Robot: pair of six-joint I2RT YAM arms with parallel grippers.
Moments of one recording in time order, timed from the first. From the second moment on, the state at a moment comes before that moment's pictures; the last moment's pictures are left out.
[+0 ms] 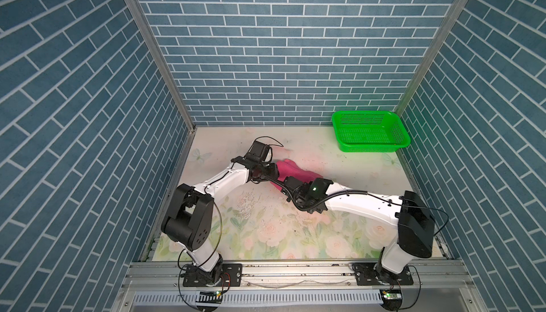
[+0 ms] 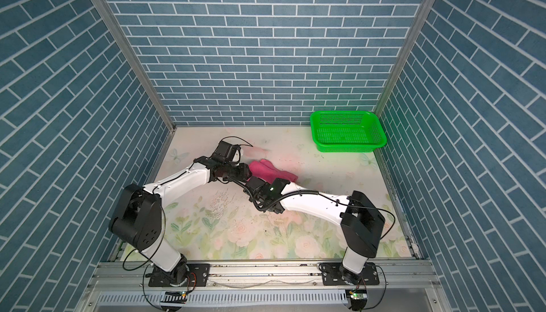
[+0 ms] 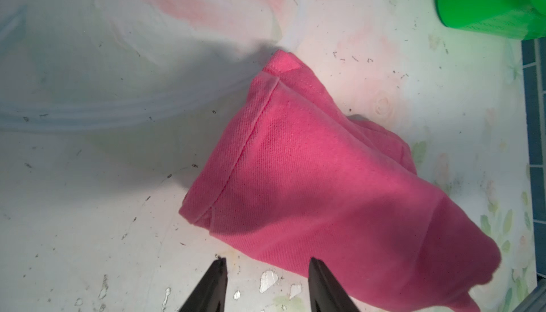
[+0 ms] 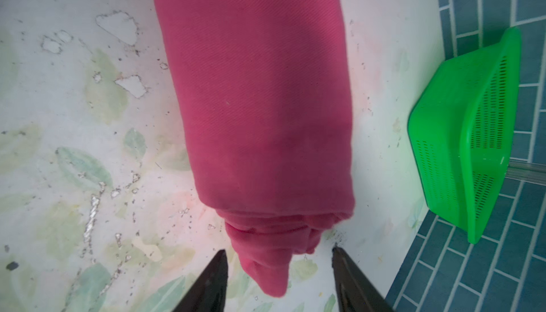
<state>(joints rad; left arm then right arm) -0.46 1.65 1.15 -0.48 0.20 -0.46 1.10 1.73 1.29 -0.92 0.57 0.01</state>
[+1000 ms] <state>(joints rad) -0.43 1.92 1.26 -0.32 0.29 -0.43 0.84 1.93 1.38 -0.78 0.41 0.09</state>
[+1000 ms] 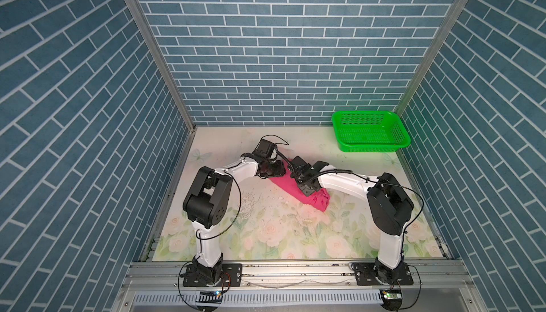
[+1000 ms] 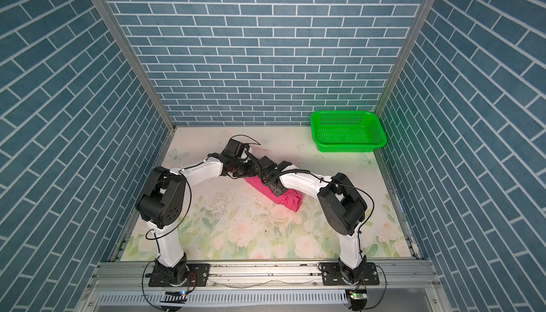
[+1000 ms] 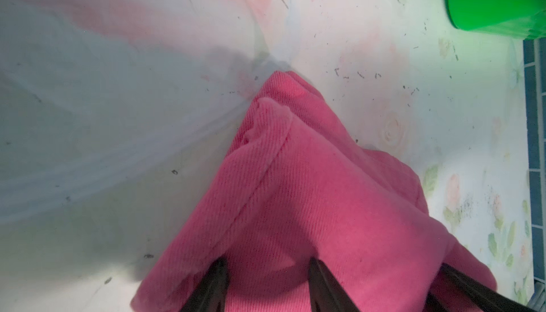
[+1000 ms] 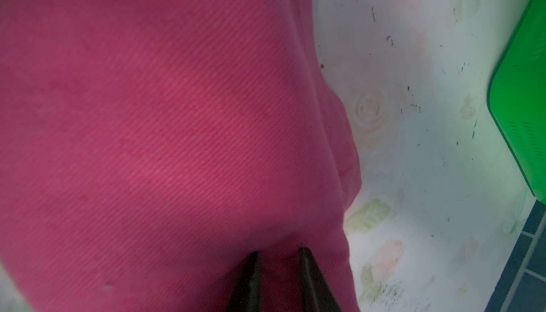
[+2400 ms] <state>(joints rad) -0.32 1.86 1.23 -0.36 0.33 -0.42 1.15 1.94 1.45 -1.20 0.50 0.15</state>
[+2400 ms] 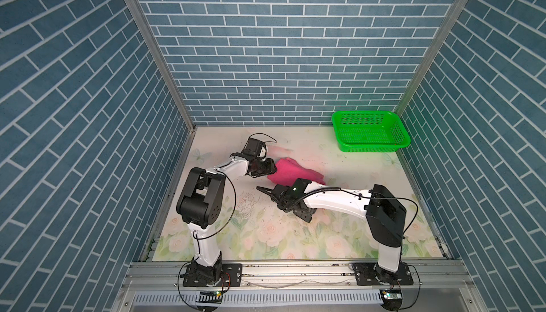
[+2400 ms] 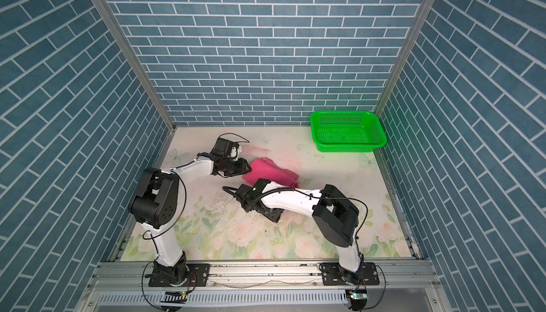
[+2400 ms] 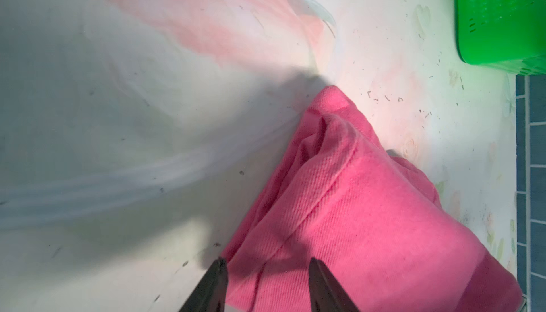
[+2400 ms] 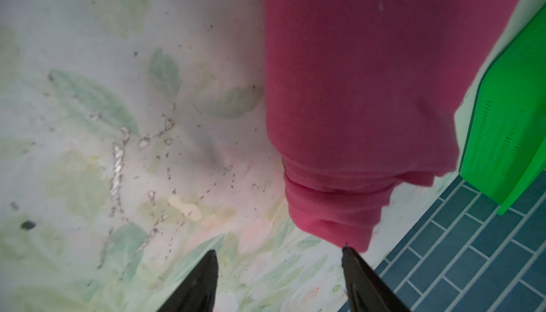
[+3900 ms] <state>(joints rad) -0.18 1.66 1.13 -0.50 0.39 -0.33 0.84 2.36 1.86 -1.13 0.74 -0.03</state>
